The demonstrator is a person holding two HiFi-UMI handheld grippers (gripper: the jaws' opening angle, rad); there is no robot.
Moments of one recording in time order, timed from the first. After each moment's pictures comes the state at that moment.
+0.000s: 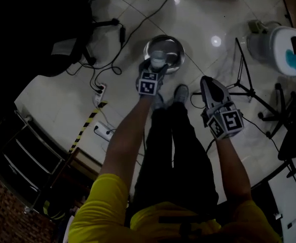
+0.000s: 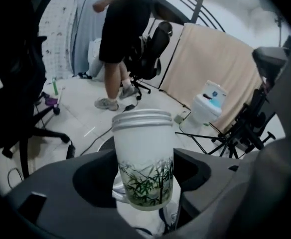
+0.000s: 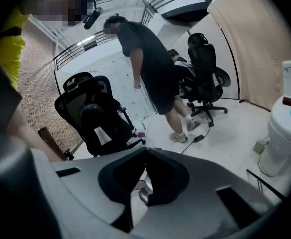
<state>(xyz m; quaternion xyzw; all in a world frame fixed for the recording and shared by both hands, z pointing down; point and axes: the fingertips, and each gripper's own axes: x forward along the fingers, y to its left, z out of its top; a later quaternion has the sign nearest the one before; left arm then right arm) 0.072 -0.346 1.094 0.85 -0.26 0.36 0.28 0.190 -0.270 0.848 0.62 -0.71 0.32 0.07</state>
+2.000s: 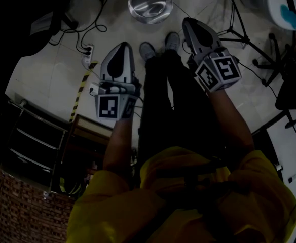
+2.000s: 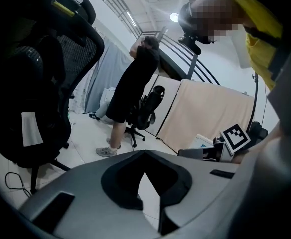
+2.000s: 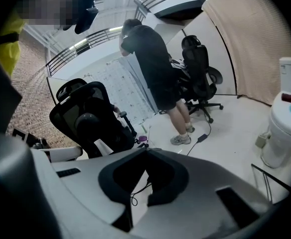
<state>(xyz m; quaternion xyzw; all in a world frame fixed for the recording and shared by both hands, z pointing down) -0.005 -0.342 0.764 0.90 -0.34 0.10 0.25 0.159 -0.313 0.796 0.63 -0.69 0.35 0.04</state>
